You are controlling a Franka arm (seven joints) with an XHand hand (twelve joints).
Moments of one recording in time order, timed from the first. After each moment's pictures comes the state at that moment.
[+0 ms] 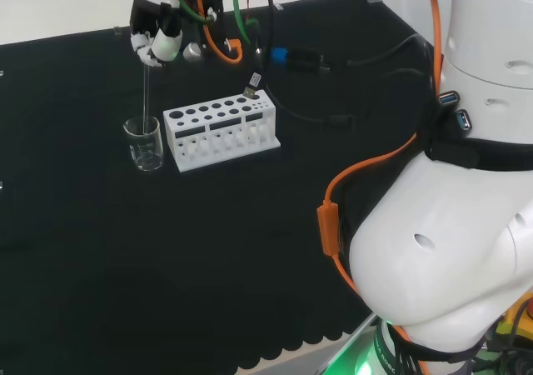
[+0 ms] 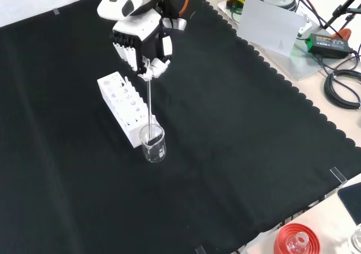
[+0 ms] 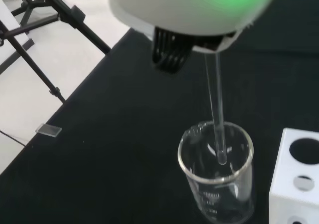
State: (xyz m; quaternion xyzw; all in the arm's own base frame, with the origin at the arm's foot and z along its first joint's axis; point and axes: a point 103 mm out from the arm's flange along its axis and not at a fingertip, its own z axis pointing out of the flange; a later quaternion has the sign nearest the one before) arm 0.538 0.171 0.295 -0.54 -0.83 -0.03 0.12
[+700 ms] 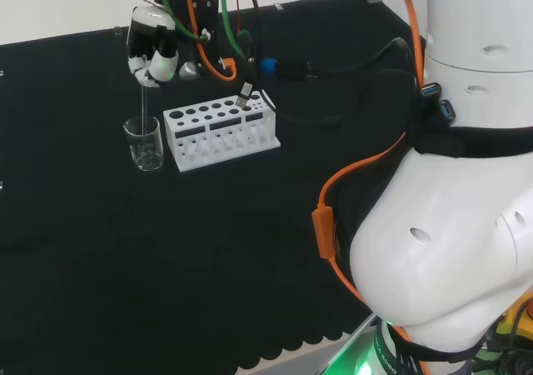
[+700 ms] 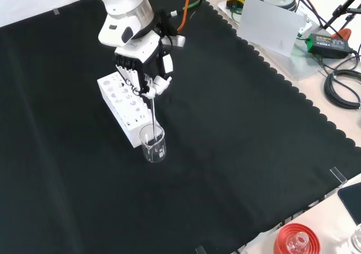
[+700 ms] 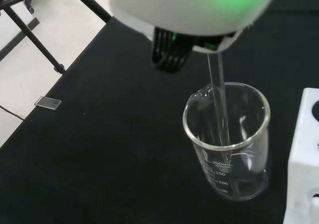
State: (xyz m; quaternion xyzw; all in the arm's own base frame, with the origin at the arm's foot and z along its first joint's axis) arm 0.547 0.184 0.254 -0.53 -0.84 -0.02 0.15
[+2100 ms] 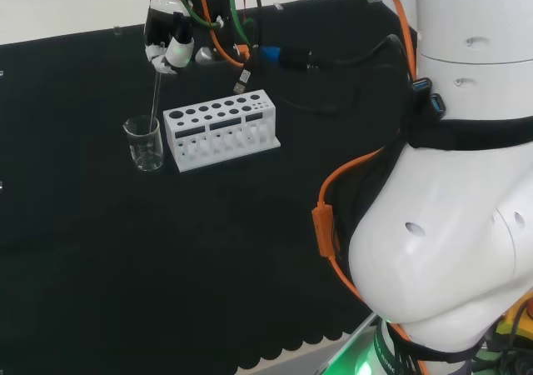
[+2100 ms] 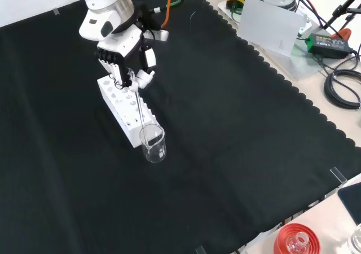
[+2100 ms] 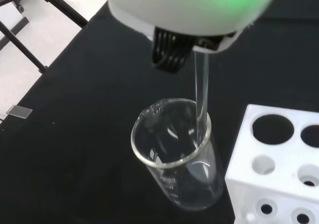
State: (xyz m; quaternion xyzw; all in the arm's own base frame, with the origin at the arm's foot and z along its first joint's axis) arm 0.571 0.146 0.259 -0.53 -0.83 -0.01 0.15
